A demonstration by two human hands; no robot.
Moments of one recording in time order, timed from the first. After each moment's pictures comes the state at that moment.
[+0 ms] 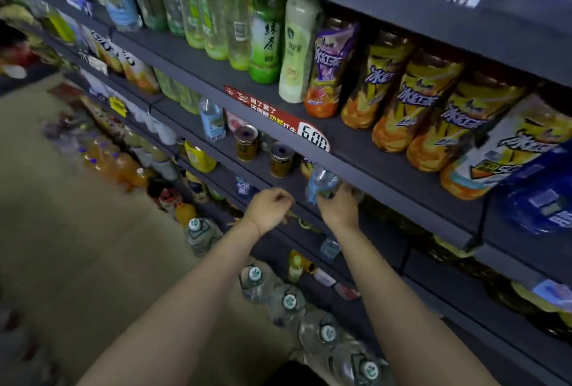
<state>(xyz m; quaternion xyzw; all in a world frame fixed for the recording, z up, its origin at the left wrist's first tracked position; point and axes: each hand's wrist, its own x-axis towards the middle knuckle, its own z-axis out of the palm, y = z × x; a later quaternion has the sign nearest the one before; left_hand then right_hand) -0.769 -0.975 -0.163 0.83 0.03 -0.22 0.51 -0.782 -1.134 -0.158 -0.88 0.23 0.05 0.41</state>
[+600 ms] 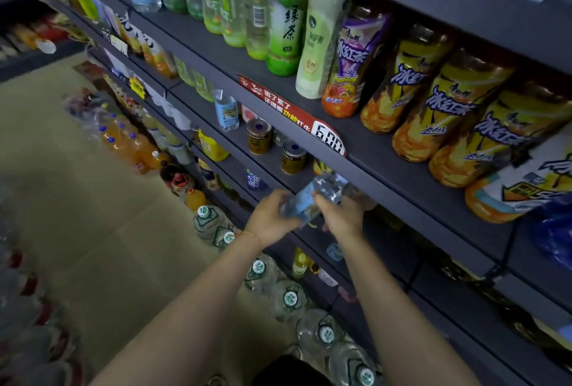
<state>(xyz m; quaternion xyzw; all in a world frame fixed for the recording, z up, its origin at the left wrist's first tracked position) -0.777 -0.971 -0.194 0.86 0.04 -0.21 0.47 -0.773 -1.128 -0.172 -0.80 0.27 0.06 0.54</state>
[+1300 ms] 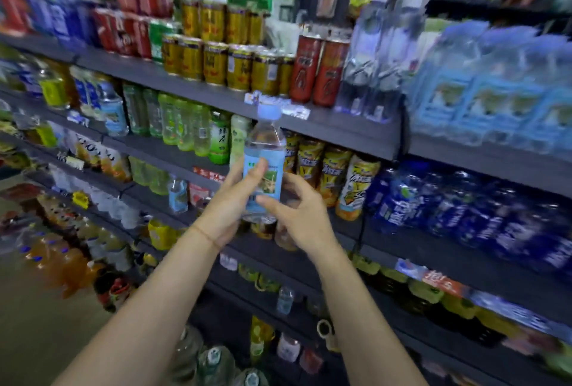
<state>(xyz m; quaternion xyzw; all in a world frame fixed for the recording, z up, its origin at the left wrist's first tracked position) -0.913 -0.993 0.070 0.59 -0.17 -0.07 0.79 -0.949 -1.120 0.060 -0.77 -0.04 -0.14 0.63</state>
